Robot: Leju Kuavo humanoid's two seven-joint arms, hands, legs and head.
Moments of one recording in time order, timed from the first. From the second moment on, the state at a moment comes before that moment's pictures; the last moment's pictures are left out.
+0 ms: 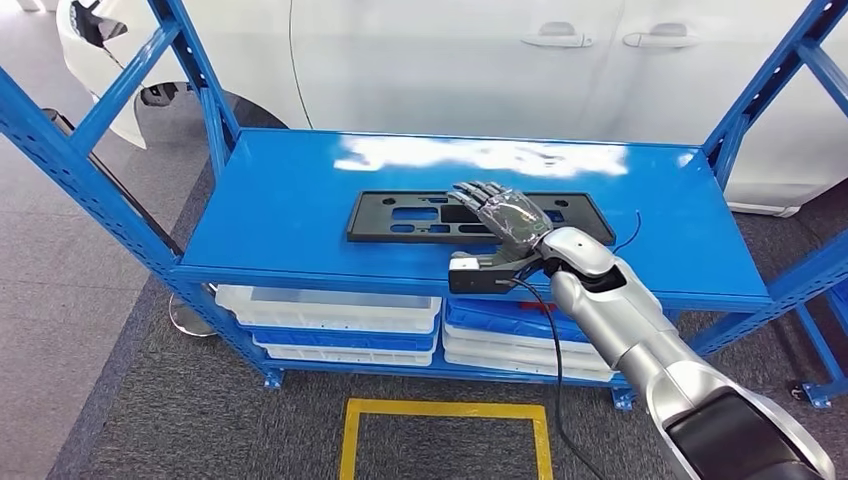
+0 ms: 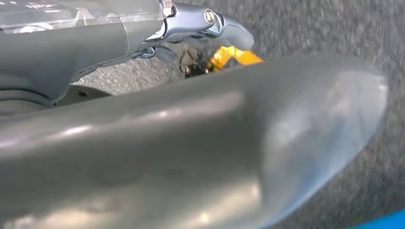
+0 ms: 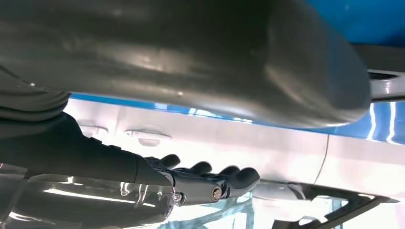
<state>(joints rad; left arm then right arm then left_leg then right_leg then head) -0.12 -0.19 1.19 -0.22 -0.68 0.02 -0.34 -0.82 -0.21 0.61 -0.86 1.02 -0.06 -0.42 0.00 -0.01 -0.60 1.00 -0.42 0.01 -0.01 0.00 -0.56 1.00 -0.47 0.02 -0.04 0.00</state>
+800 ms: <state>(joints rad) -0.12 -0.19 1.19 -0.22 -0.68 0.06 -0.30 -0.80 -0.17 0.65 -0.78 0.99 -0.08 -0.45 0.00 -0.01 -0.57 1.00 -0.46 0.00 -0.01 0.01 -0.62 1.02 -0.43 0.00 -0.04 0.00</state>
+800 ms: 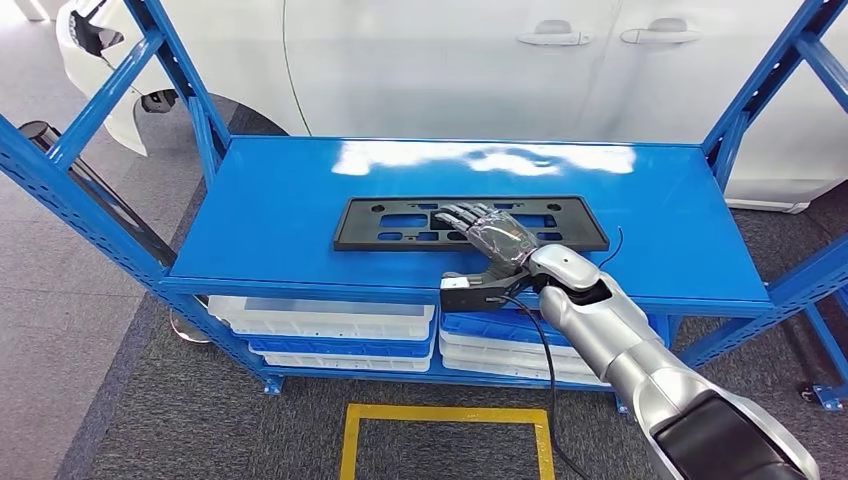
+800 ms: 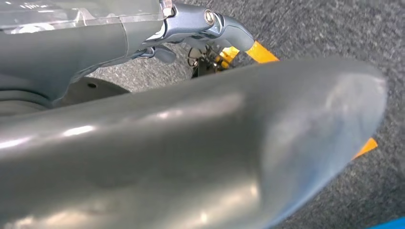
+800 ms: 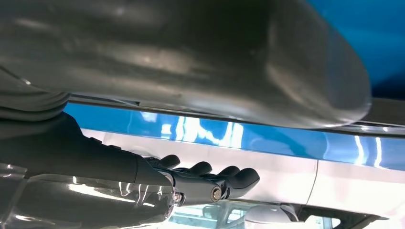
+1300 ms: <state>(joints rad) -0.12 -0.19 1.19 -0.22 -0.68 0.05 -0.31 -0.80 -0.16 0.66 -0.74 0.98 -0.10 -0.45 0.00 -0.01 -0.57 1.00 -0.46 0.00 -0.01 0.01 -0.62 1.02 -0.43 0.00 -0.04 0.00</state>
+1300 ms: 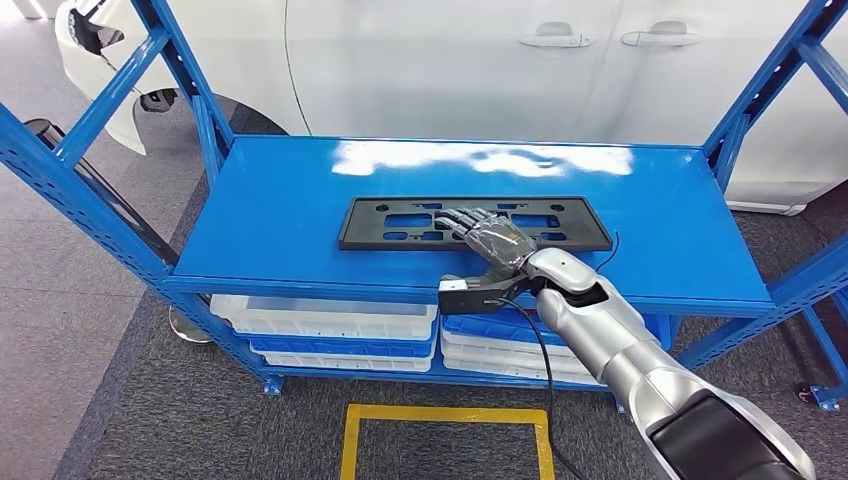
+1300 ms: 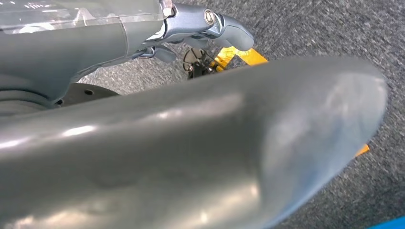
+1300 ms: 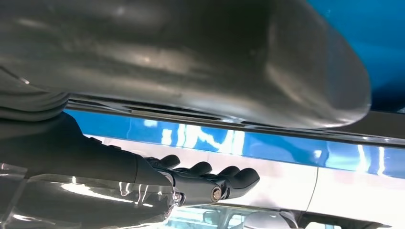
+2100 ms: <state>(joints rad) -0.12 -0.19 1.19 -0.22 -0.70 0.06 -0.32 -0.70 -0.14 0.66 -0.72 1.08 -0.25 -0.32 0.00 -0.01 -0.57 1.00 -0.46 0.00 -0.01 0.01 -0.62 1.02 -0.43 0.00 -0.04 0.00</state>
